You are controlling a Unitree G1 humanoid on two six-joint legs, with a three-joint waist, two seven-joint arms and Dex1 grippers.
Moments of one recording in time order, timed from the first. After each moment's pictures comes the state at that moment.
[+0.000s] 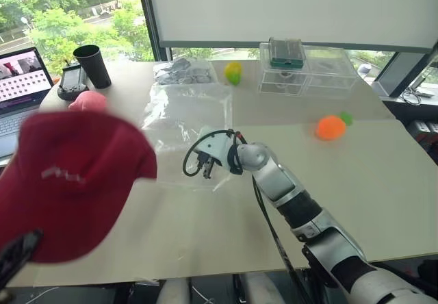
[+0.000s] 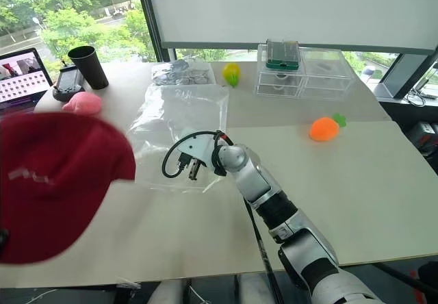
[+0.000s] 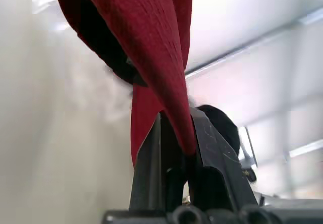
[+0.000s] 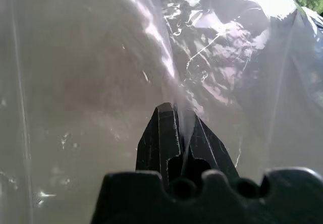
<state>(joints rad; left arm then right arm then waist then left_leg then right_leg) 0.78 0.71 1.12 -0.42 -1.94 0.95 -0.83 -0.81 -0.17 0.46 0.20 -0.20 0.37 0.65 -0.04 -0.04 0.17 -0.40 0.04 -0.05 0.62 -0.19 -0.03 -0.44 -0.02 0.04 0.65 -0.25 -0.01</state>
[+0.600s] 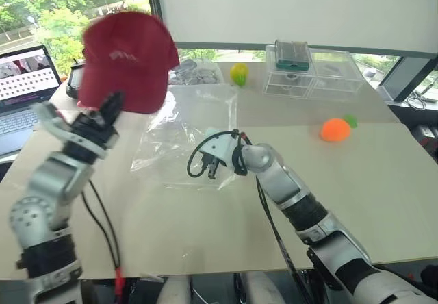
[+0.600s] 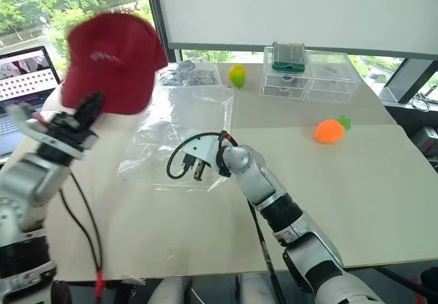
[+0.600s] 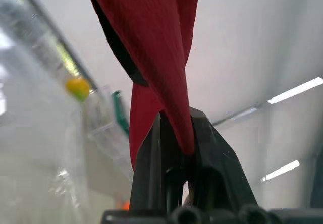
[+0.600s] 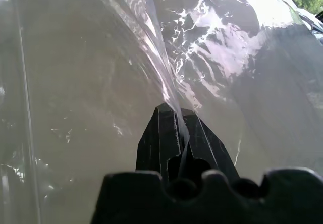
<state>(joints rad) -0.35 0.47 0.45 -0.09 -1.91 0.66 0.24 -0.78 -0.22 0.46 0.10 -0.23 0.44 0.65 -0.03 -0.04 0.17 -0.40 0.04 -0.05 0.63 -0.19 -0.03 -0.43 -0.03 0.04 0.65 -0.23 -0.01</state>
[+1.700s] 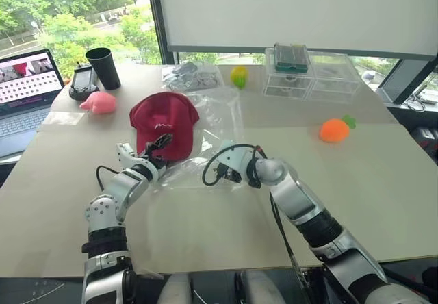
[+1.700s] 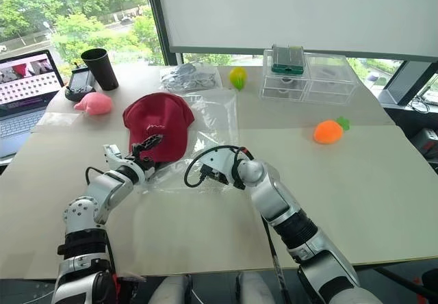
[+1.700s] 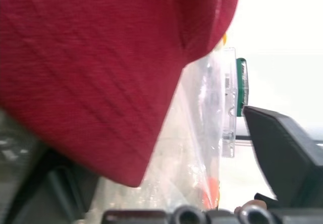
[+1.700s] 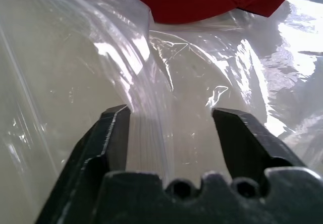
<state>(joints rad) -0.44 0.22 0.43 0.24 -1.50 0.72 0.26 -0.64 -0.30 0.47 -0.03 -0.25 0.57 0.61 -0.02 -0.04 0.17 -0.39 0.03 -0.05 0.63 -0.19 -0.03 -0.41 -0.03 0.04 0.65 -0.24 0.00</state>
